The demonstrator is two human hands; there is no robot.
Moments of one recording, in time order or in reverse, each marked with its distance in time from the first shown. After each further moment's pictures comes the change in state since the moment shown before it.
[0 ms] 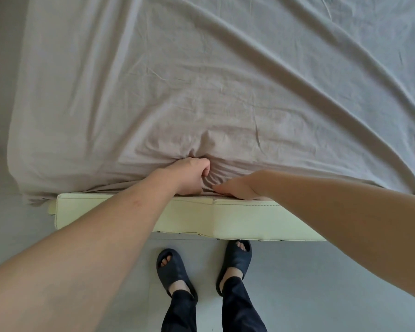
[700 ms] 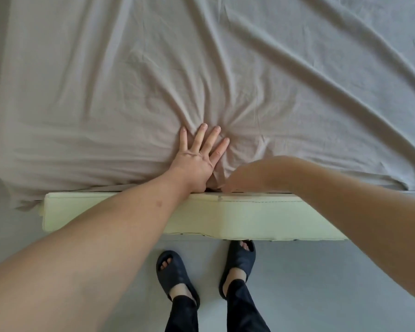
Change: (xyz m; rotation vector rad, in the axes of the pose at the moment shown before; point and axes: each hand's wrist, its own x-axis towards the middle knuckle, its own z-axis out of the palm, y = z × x) left_hand 0.032 -0.005 0.032 0.718 0.381 0.024; right_hand -0.014 -0.003 -0.015 0.033 0.055 0.085
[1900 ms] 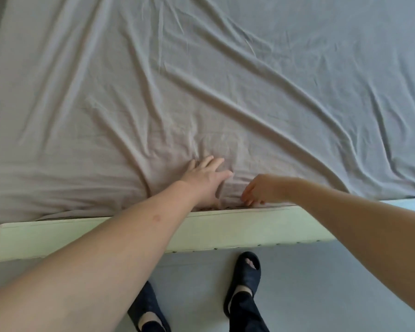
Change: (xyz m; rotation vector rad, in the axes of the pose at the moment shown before) left_hand 0.048 0.122 -0.129 -0.353 -0.155 0.148; right_hand -0.080 0.190 -0.007 -0.270 0.275 -0.120
